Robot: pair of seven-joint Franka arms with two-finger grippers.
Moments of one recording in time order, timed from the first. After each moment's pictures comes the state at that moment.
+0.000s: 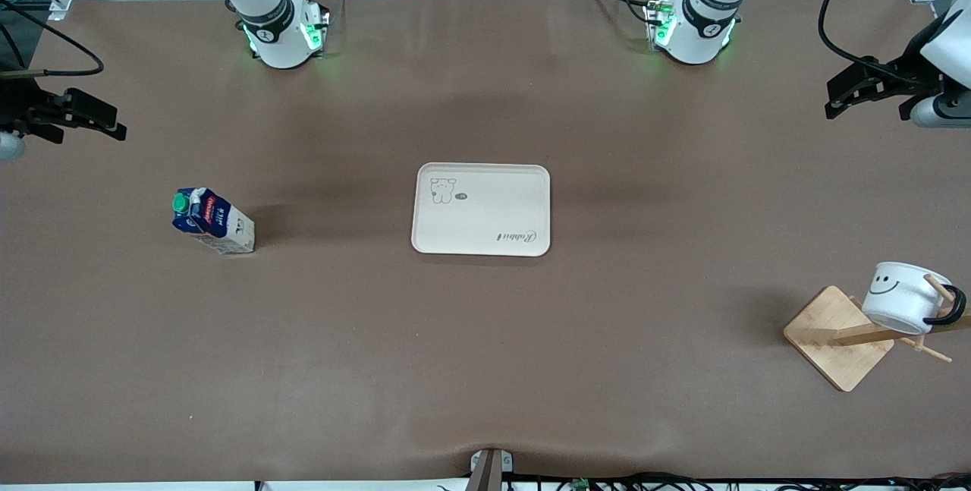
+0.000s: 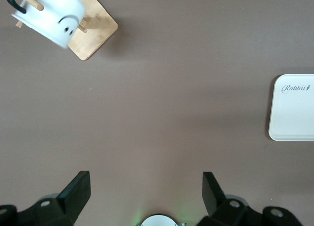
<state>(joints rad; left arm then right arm) -0.04 -0.04 -0.04 -1.52 0.02 1.43 -0.03 0.11 -0.04 -0.18 -1.62 0.02 1.49 -0.08</state>
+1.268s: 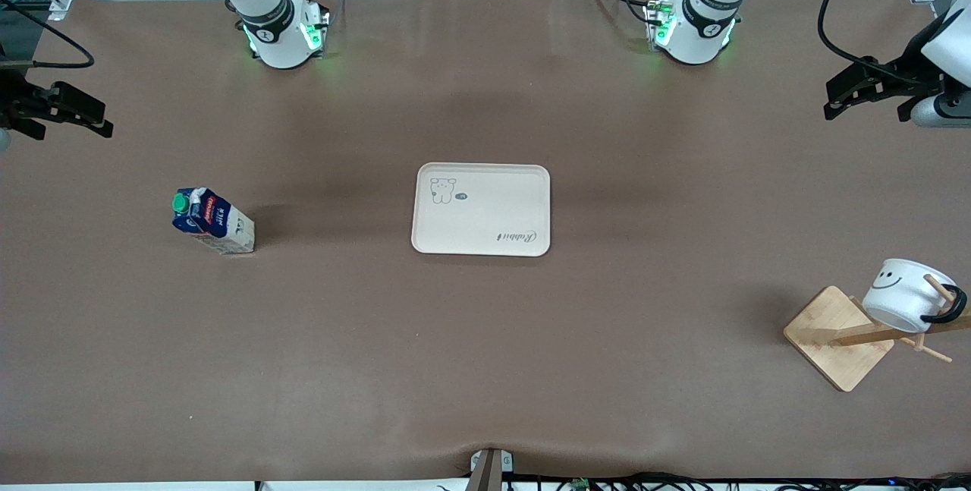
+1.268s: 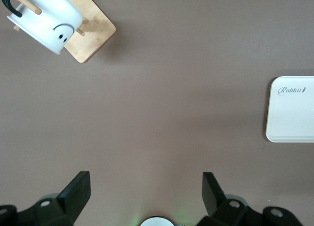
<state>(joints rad) -0.05 -0.04 -0.04 -1.52 0.01 1.44 -0.03 0.11 -0.04 -0.17 -1.59 -0.01 1.48 -0.08</state>
